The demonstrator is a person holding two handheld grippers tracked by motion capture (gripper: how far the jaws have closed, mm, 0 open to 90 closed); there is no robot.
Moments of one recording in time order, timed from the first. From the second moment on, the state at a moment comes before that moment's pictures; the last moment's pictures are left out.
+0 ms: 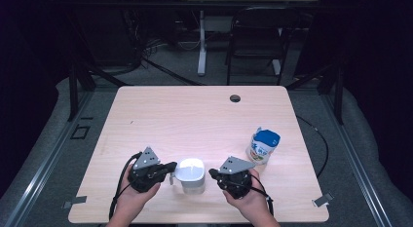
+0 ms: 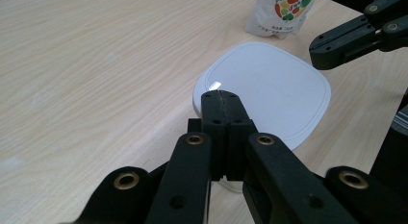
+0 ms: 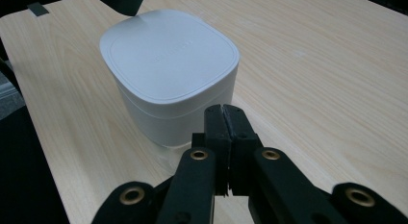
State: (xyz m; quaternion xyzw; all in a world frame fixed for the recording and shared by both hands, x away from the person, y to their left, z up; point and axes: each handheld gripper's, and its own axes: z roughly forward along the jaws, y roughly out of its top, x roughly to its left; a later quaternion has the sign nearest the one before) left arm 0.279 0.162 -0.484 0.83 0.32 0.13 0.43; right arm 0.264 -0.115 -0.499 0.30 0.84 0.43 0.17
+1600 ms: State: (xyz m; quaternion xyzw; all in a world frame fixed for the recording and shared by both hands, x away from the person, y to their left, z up) left arm 0.281 0.161 -0.486 0.82 0.33 0.12 0.45; right arm 0.260 -0.105 -0.506 0.28 0.85 0.42 0.15
